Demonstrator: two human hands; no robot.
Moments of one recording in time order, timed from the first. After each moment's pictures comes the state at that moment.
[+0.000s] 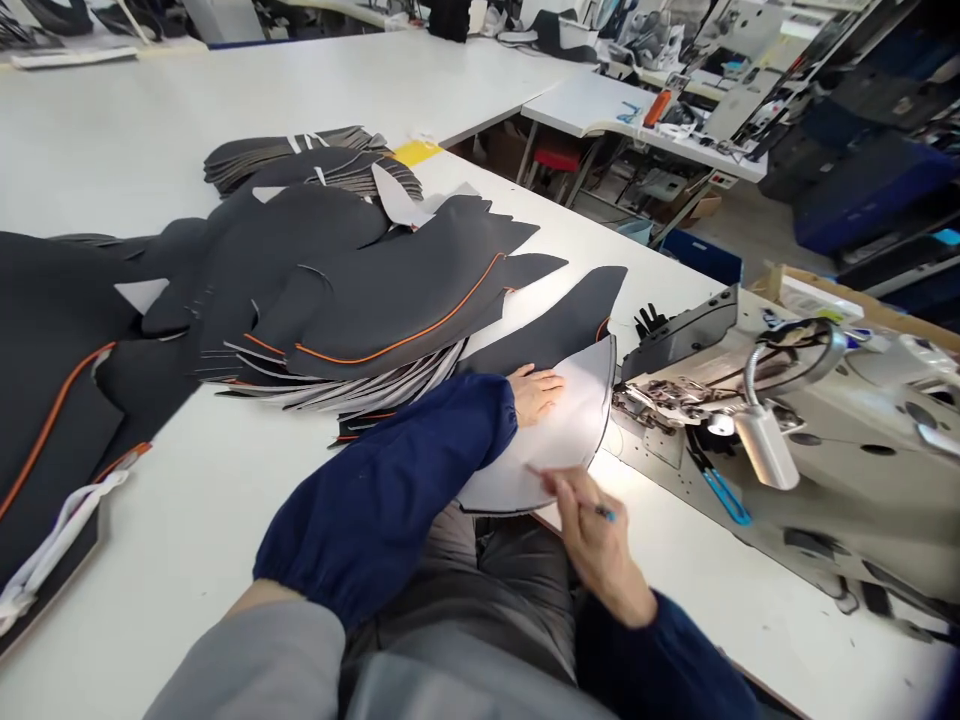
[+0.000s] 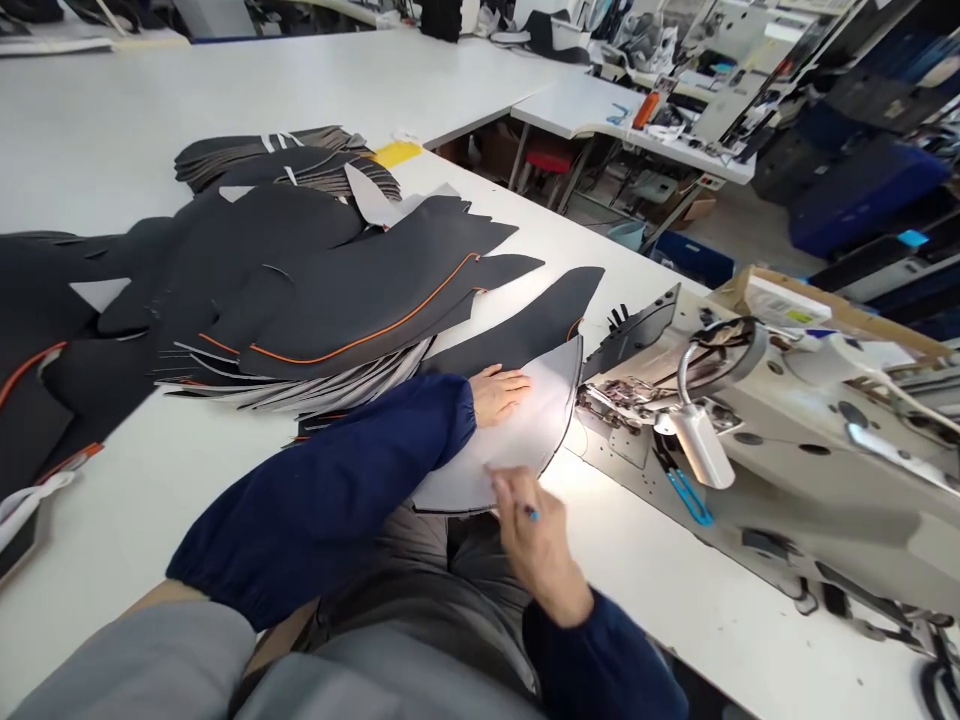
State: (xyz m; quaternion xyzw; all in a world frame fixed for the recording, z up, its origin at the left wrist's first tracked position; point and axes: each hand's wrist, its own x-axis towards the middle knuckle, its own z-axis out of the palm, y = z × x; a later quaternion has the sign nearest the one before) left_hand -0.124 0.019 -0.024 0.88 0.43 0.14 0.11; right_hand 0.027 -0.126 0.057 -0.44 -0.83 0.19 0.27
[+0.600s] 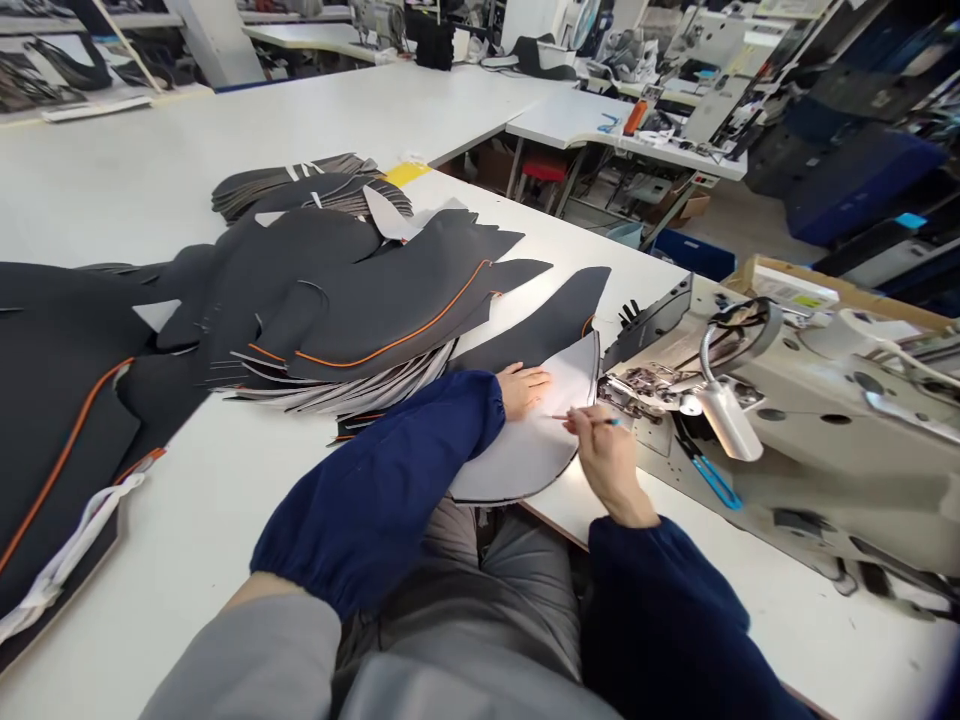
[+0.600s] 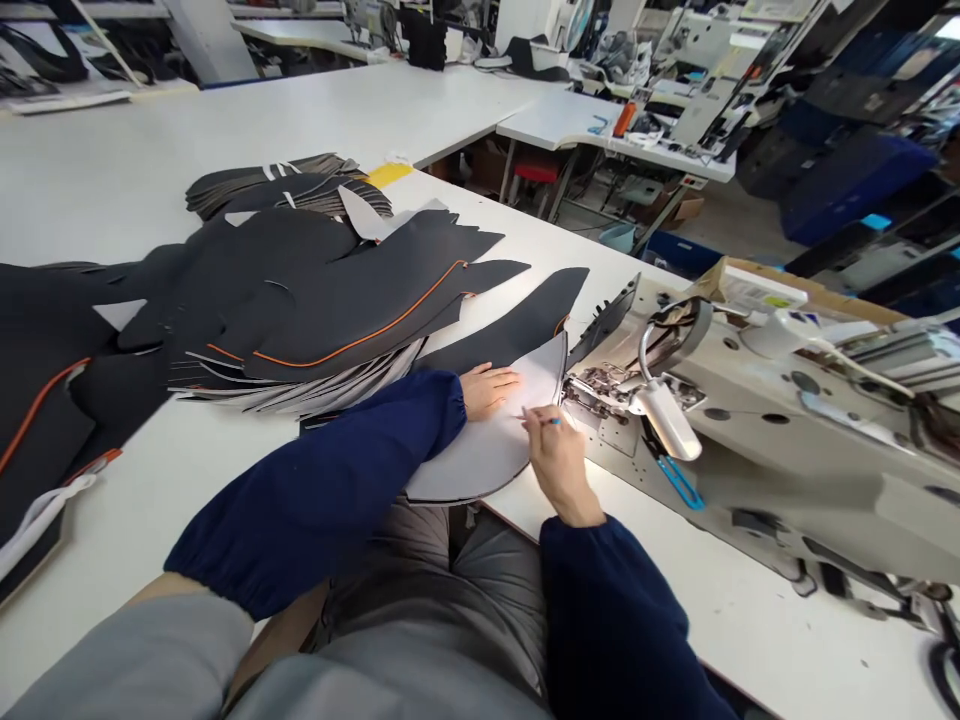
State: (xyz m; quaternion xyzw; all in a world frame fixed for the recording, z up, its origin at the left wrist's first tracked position) left_hand -0.125 0.018 -0.020 0.90 0.42 0.09 0.11; right_hand 0.044 -0.076 0.066 -0.51 -0.78 0.14 0.34
